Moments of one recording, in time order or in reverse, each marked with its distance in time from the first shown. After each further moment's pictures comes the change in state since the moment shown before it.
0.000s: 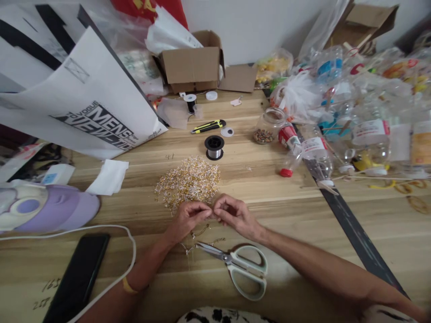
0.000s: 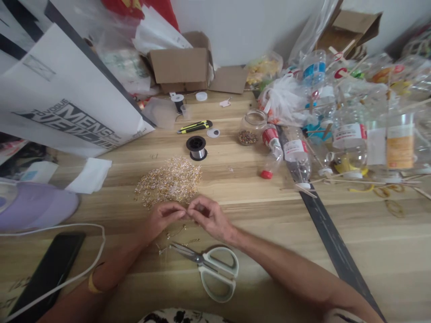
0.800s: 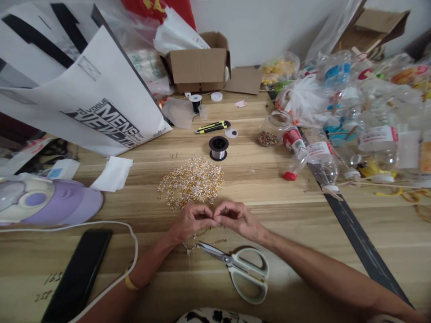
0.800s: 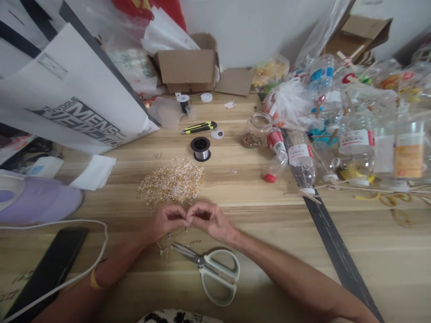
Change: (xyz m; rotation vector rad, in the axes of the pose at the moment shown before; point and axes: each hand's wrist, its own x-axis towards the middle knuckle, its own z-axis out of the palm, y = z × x) left_hand -0.001 0.002 0.003 -0.031 -0.047 -0.065; right_hand 0.002 -0.003 -0.001 0.001 -0.101 0.013
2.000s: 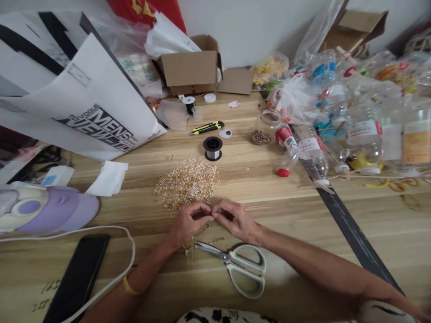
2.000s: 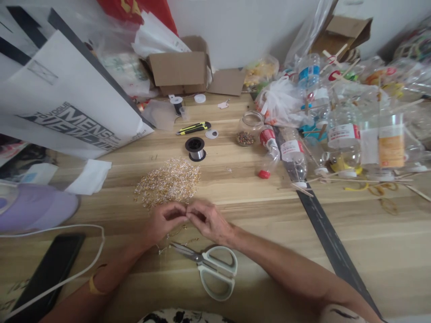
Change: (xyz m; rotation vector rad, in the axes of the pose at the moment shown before) left_hand -0.001 -0.003 0.009 0.074 0.130 0.073; right_hand -0.005 0.004 -0.002 -0.504 0.075 -0.313
